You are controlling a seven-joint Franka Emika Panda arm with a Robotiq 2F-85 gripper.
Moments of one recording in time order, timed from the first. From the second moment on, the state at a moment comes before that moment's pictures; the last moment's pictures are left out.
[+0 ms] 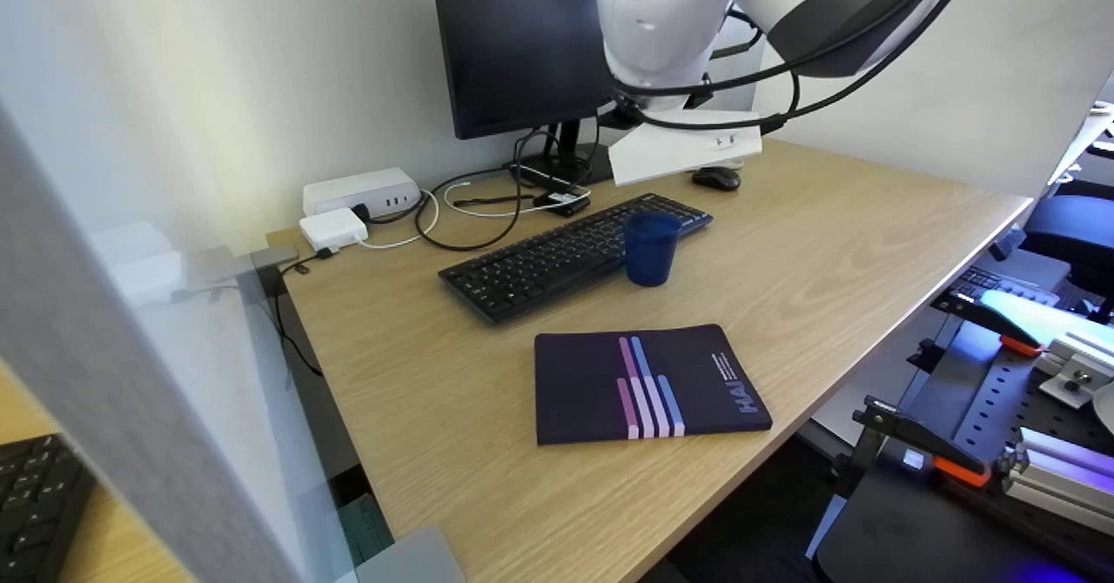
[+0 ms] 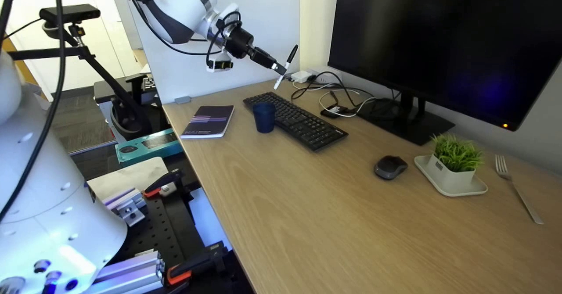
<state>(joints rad) 0.30 0.15 0.27 -2.30 -1.33 2.03 2.06</state>
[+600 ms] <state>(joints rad) 0.34 0.08 0.32 -2.36 -1.16 2.03 2.02</state>
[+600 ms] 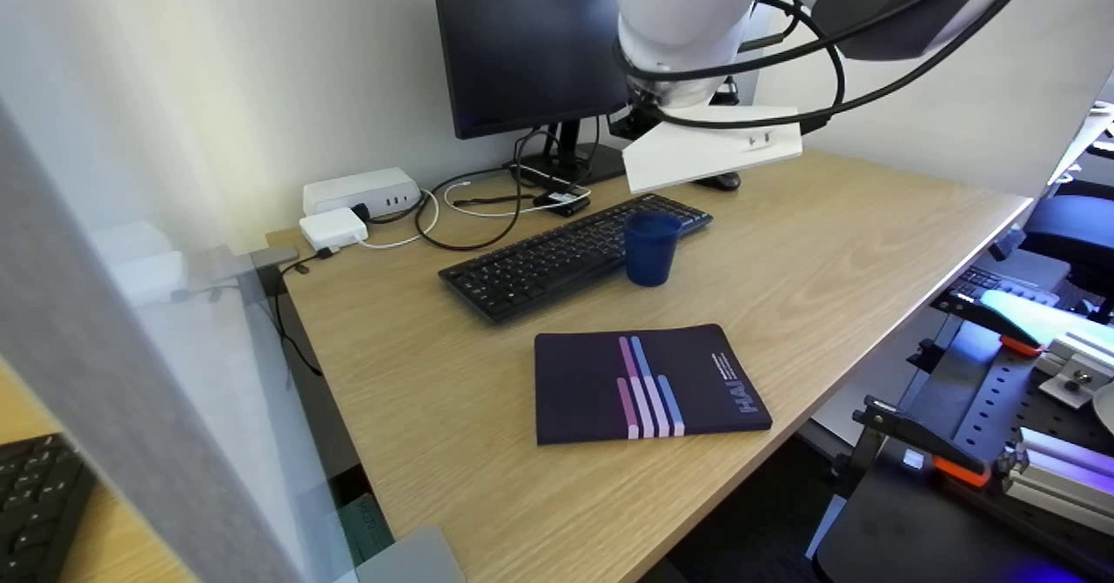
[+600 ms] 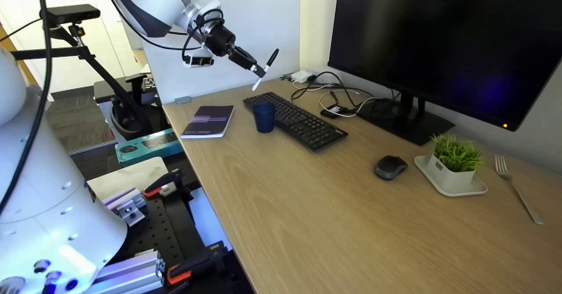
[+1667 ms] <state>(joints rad) 0.33 0.21 0.29 -2.32 -1.22 2.03 2.04</state>
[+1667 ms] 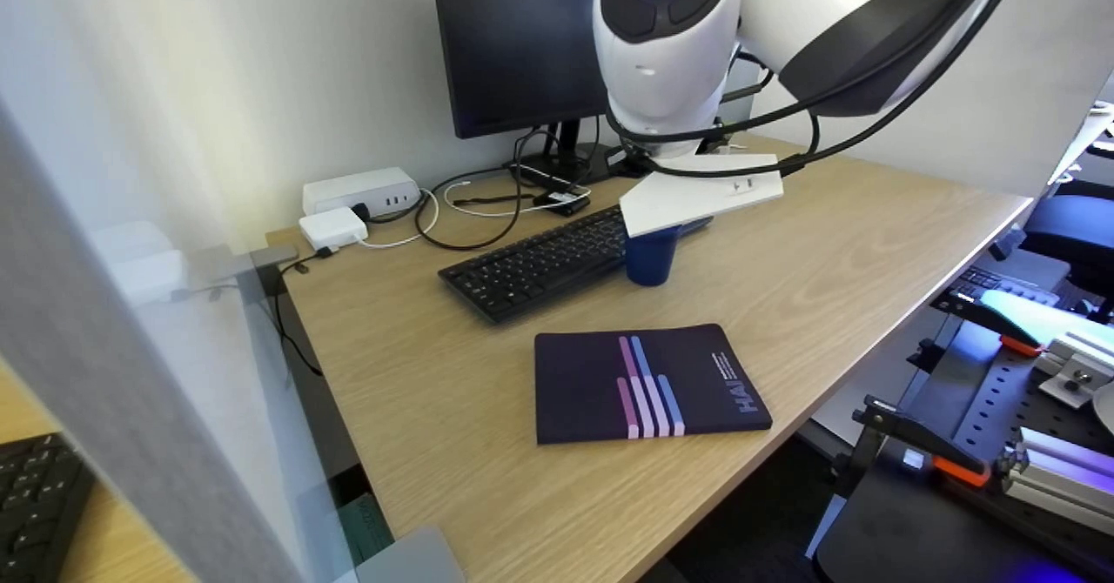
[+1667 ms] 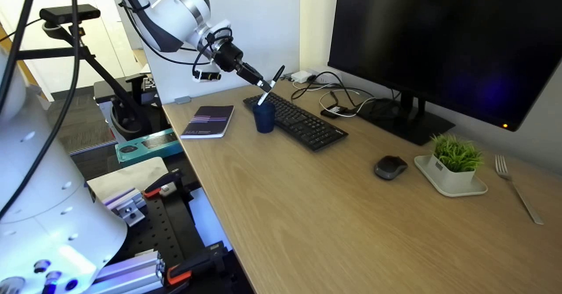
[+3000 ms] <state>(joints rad) 0.34 0.33 0.28 -2.23 -1.27 2.04 2.08</state>
